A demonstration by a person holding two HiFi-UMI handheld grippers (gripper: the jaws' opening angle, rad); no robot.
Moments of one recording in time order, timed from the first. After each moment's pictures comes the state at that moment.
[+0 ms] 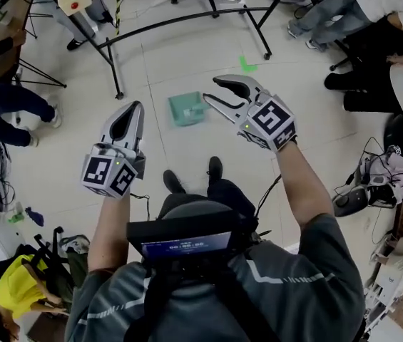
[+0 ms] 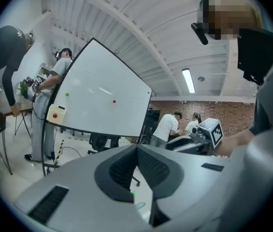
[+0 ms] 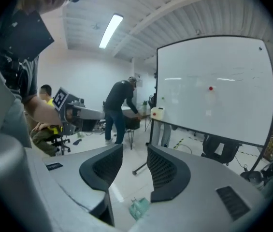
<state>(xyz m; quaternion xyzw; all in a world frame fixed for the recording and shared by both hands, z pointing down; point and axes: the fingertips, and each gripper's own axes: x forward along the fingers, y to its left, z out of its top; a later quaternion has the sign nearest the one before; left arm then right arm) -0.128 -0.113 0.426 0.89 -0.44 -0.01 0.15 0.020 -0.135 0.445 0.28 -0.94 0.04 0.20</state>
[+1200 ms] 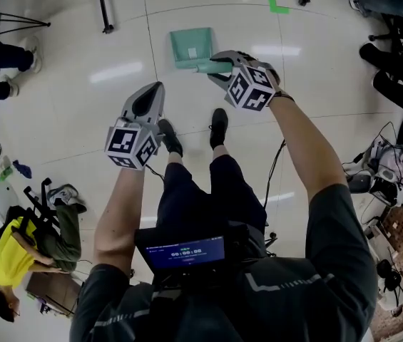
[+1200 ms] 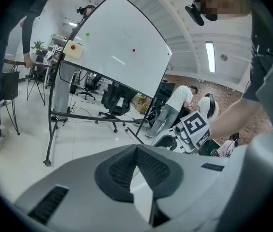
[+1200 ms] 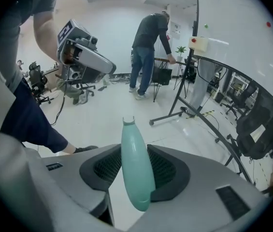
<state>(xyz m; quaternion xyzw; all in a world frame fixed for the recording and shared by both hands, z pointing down) -0.076 -0.158 0.819 0.84 -0.45 0.11 0.28 0.032 -0.188 0.908 0.08 -0.89 0.00 0.45</state>
